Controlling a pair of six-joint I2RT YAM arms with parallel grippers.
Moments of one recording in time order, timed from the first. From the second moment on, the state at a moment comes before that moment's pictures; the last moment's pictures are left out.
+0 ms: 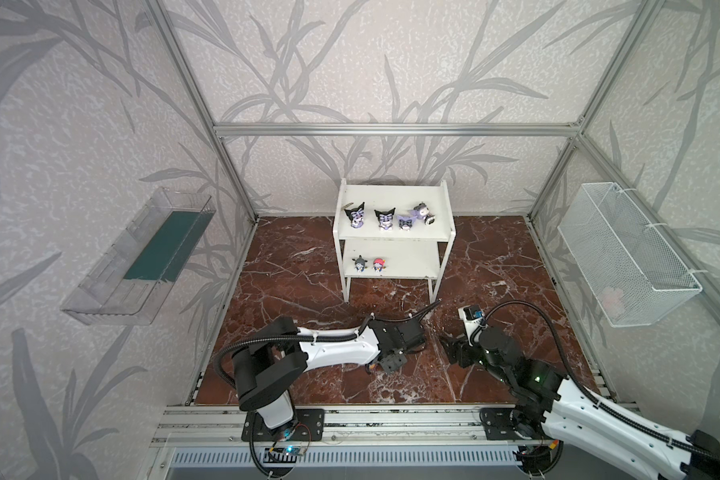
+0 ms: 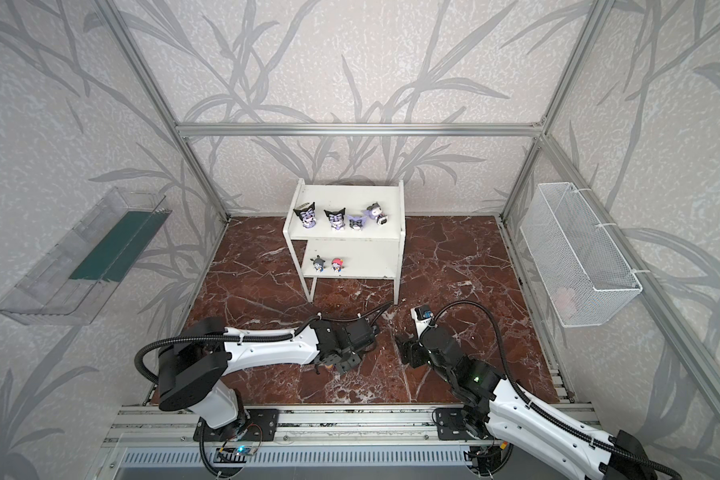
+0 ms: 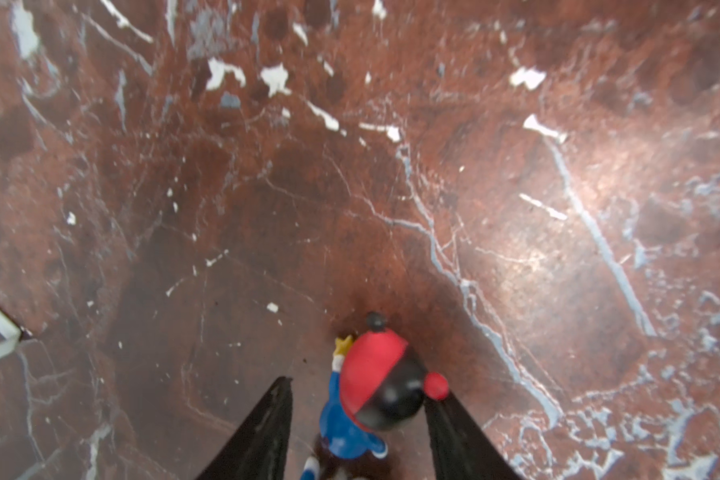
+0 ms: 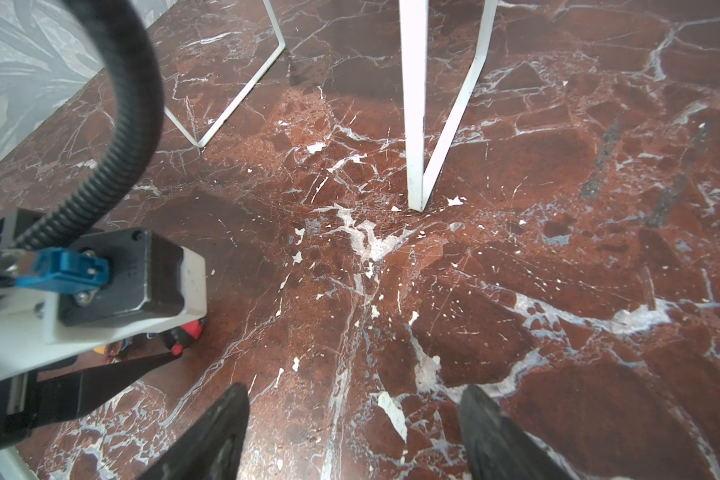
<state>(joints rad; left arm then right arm) -1.11 1.66 0.95 -0.59 -0.26 -0.08 0.83 0.62 0.28 -0.24 0.21 0.42</state>
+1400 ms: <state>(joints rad) -0.91 1.05 0.50 -0.07 0.42 -0.18 0.69 0.93 0.29 0.24 -0.61 0.61</state>
